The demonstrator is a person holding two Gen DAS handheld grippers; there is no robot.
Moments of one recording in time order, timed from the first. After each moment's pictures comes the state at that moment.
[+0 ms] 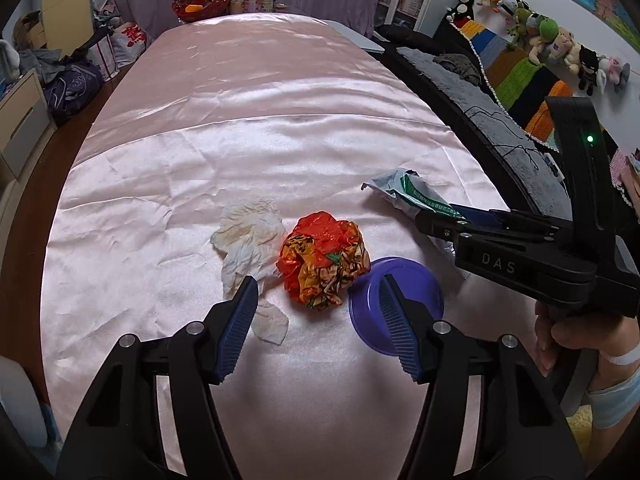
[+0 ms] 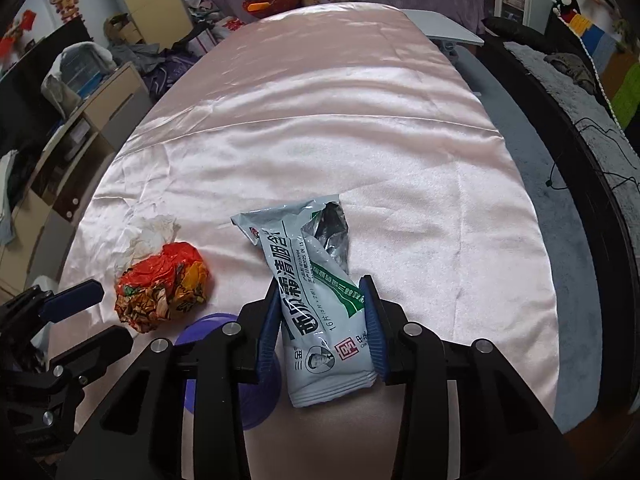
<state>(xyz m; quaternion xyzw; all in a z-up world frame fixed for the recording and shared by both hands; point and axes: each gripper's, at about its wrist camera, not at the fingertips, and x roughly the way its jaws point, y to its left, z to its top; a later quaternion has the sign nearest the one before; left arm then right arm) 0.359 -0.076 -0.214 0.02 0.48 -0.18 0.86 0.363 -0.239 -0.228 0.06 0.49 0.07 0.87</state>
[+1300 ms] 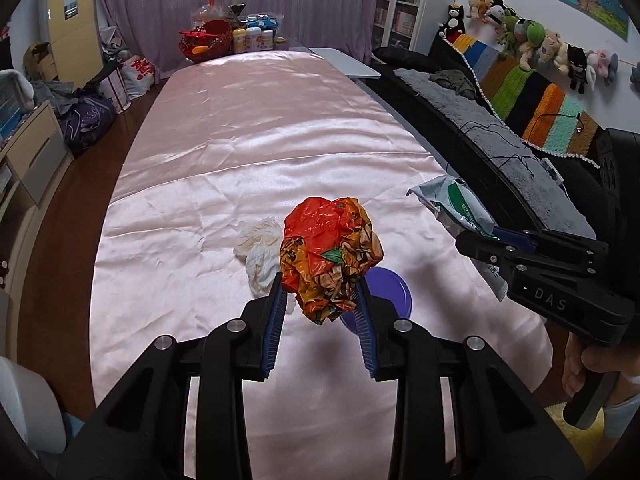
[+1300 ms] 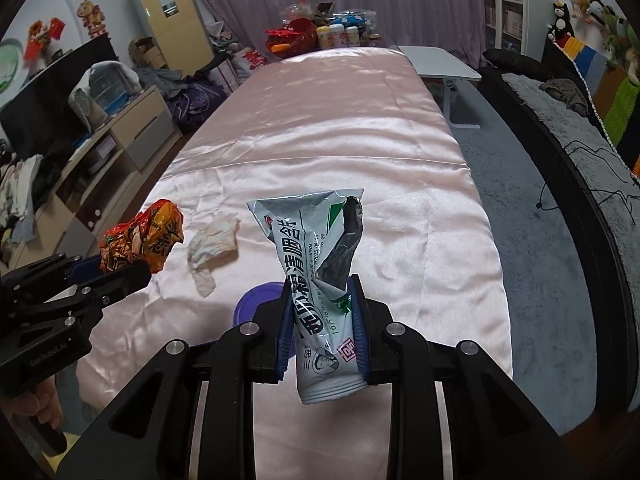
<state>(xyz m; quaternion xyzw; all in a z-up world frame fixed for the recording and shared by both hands) 0.299 -0.074 -0.149 0.05 0.43 -0.17 0.89 0.282 -0.247 -0.161 0.07 0.43 0.10 0.89</state>
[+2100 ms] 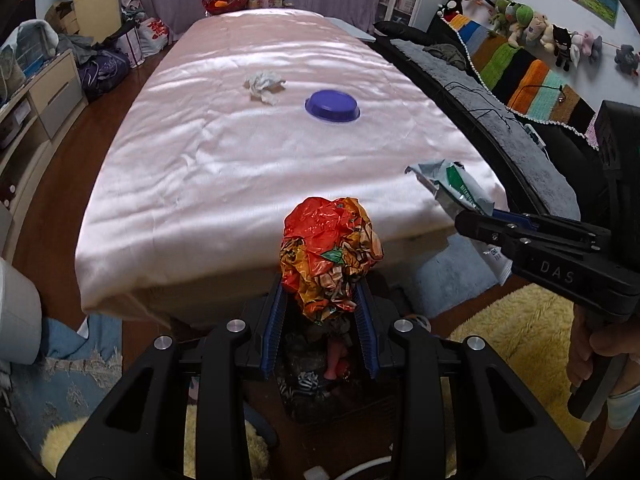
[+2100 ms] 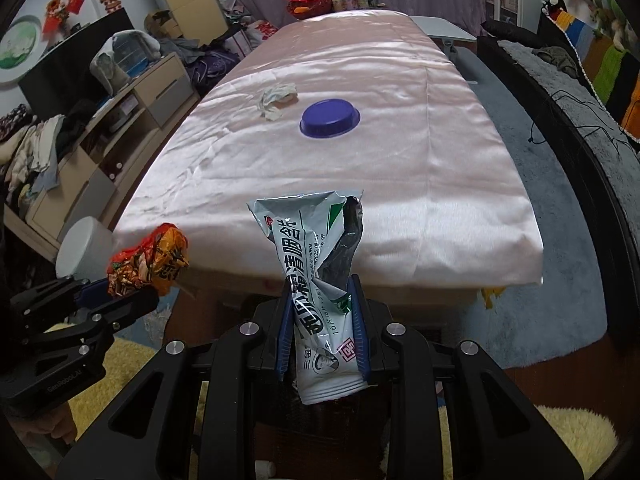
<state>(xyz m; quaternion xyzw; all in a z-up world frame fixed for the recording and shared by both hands) 0.075 -0.034 -0.208 0.02 0.48 -0.16 0.86 0.081 -0.216 -0.203 0.07 0.47 0.11 0.87</state>
